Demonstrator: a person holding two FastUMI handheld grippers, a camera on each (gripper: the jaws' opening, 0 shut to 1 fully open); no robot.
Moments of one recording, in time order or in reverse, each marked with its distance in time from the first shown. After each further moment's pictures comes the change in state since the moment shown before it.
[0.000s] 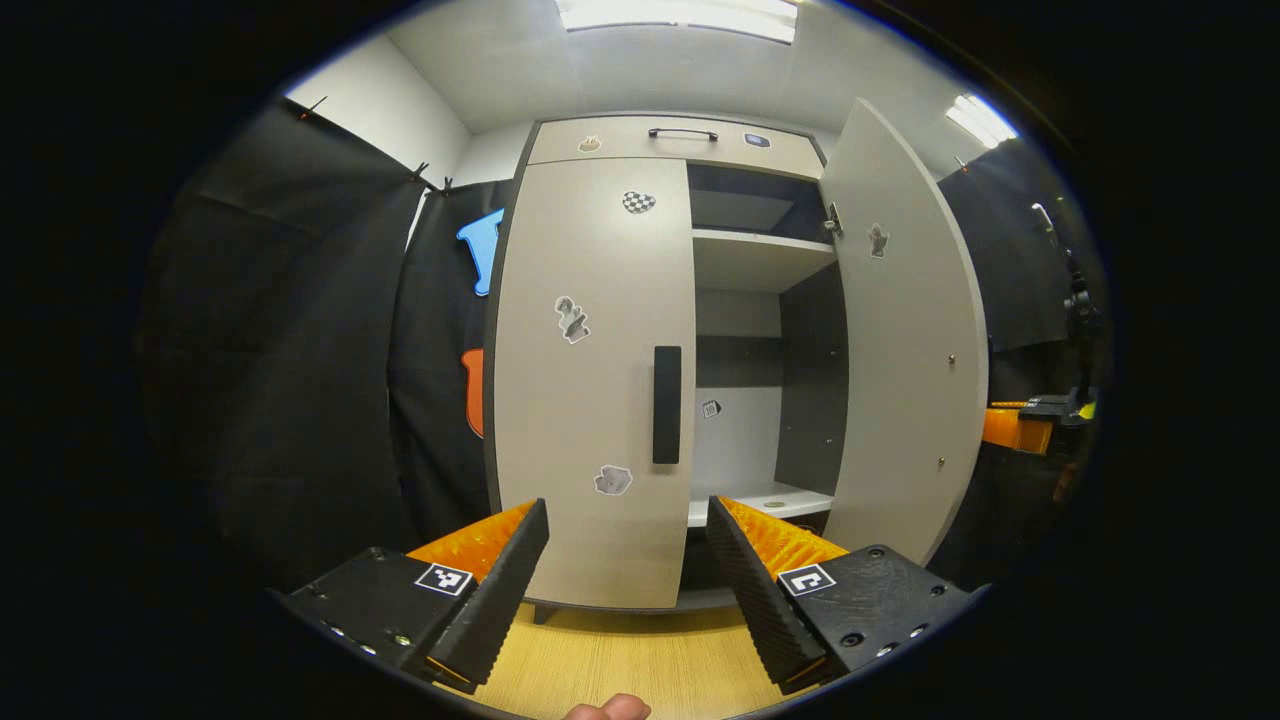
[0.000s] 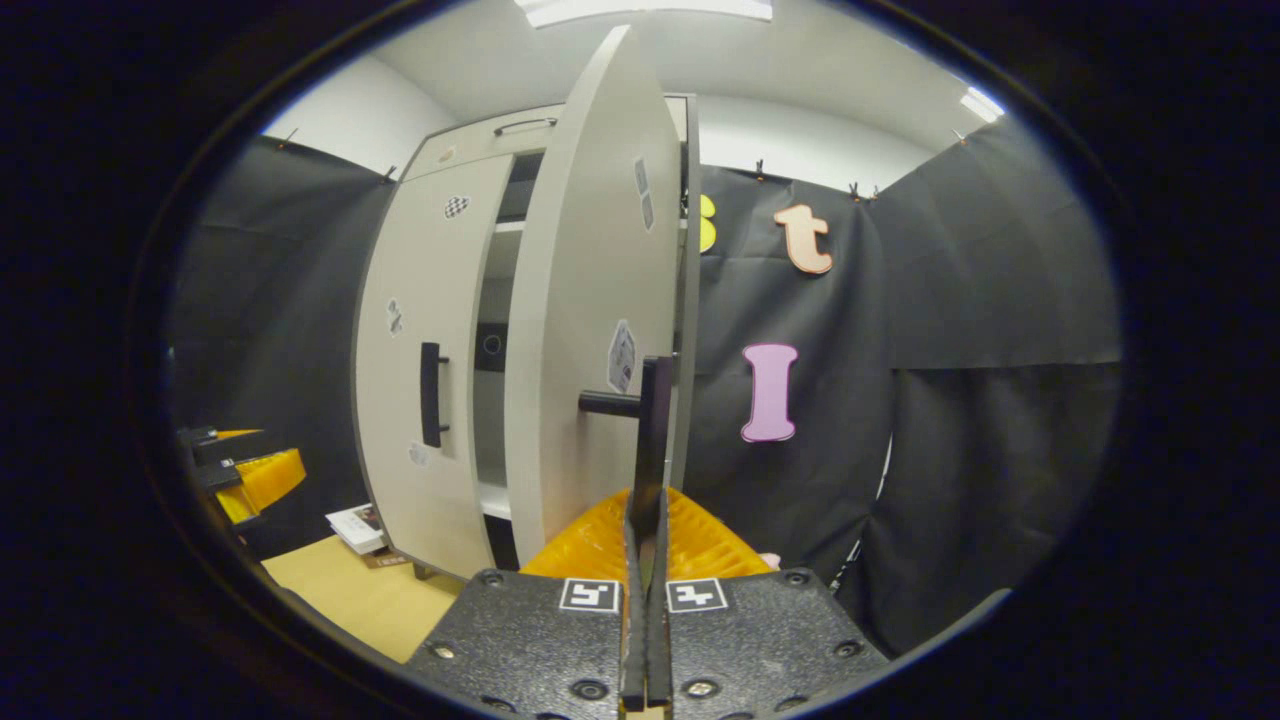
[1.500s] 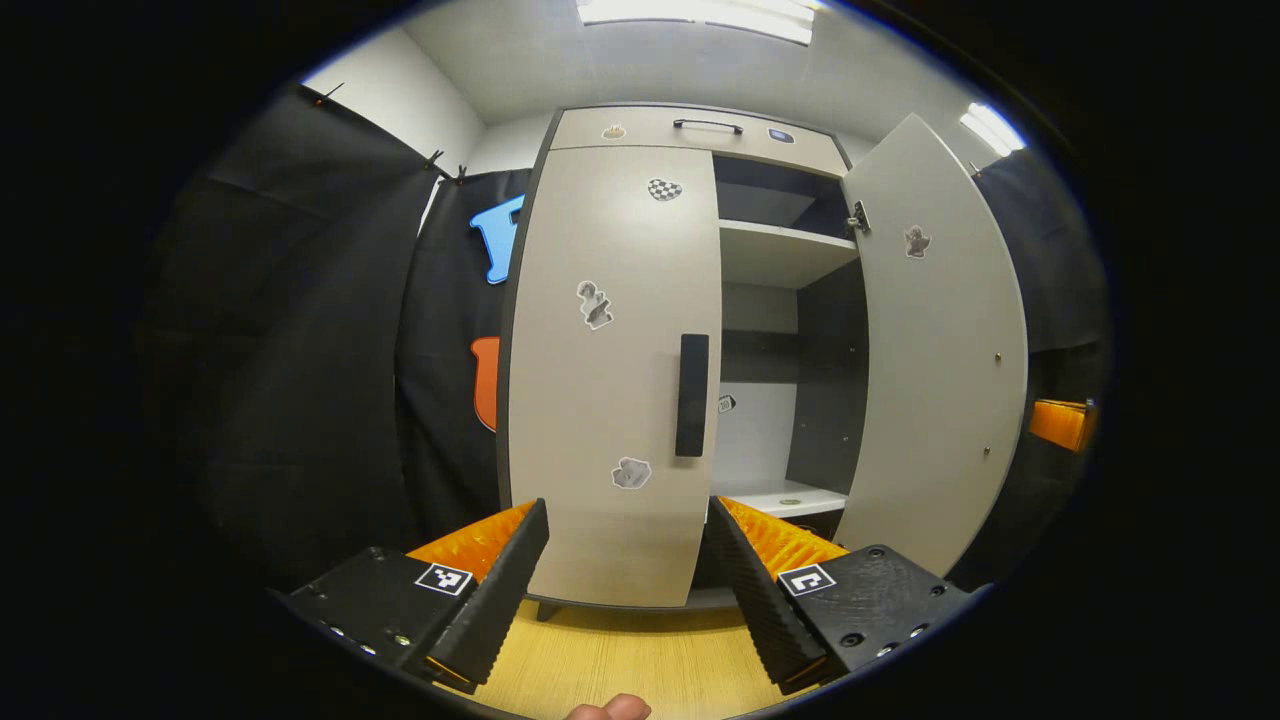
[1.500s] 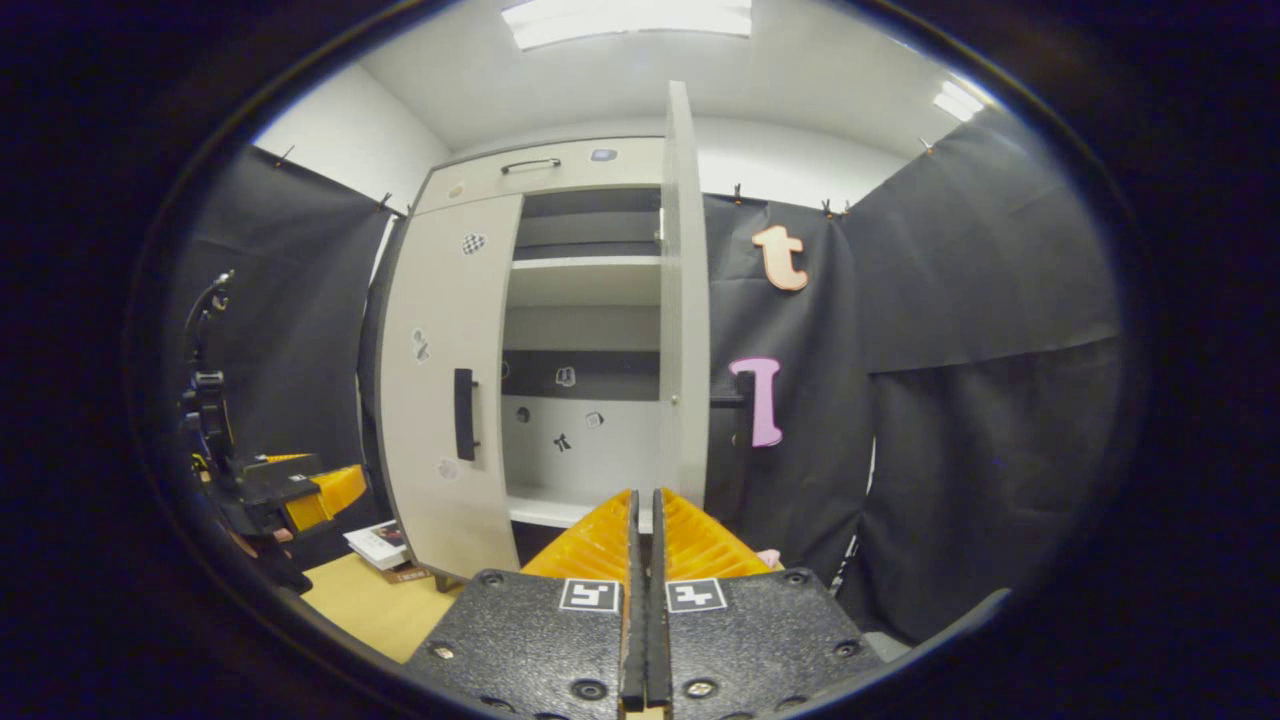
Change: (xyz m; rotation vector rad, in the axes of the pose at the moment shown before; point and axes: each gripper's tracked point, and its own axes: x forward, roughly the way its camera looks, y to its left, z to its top) left arm 0.010 0.023 -0.013 -0.023 0.012 0.018; right arm -0.068 0.040 -0.003 0.045 -0.067 -0.016
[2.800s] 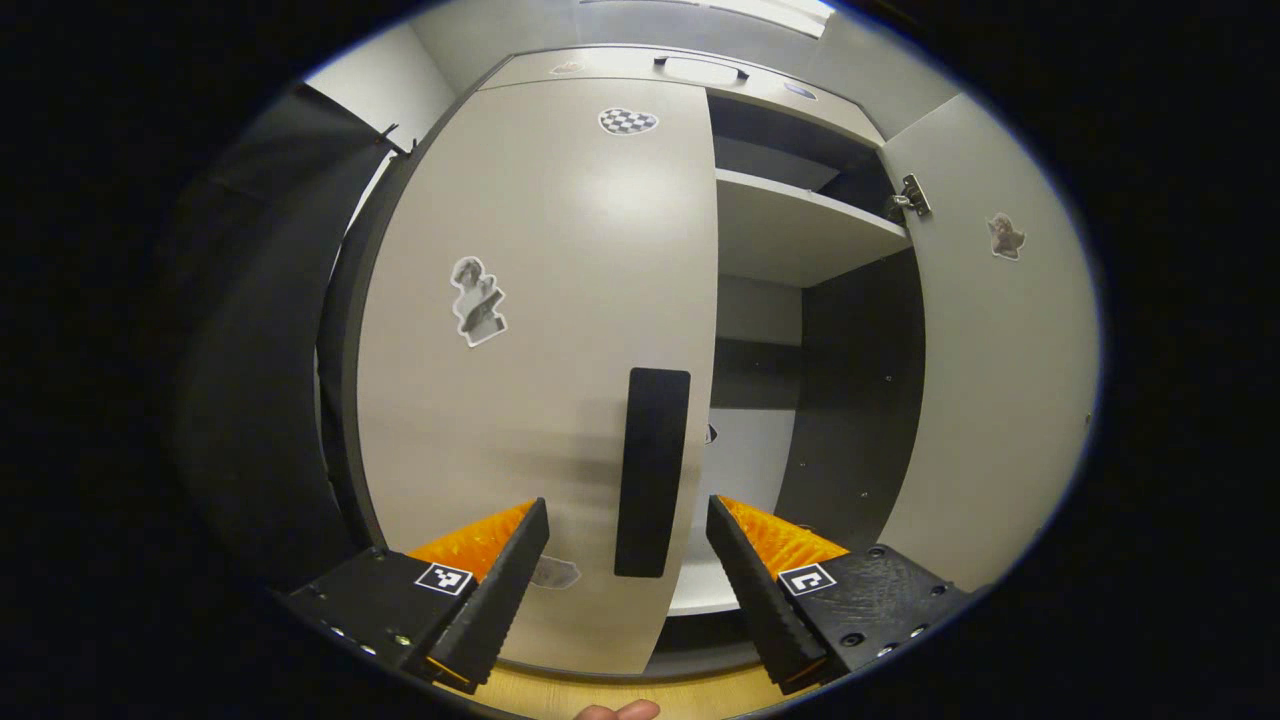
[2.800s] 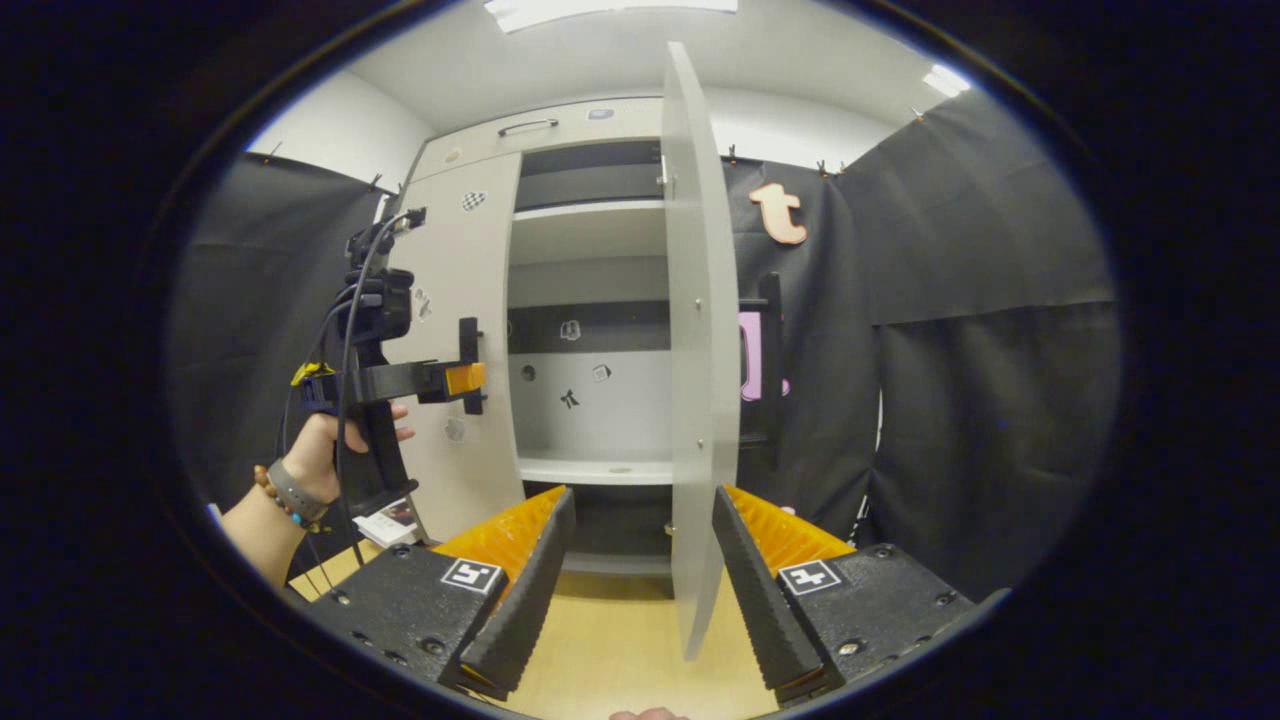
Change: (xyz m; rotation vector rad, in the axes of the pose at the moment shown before) left arm 0.179 -0.056 0.029 -0.043 0.018 -0.087; right arm -0.004 -0.001 -0.051 0.054 0.103 -0.032
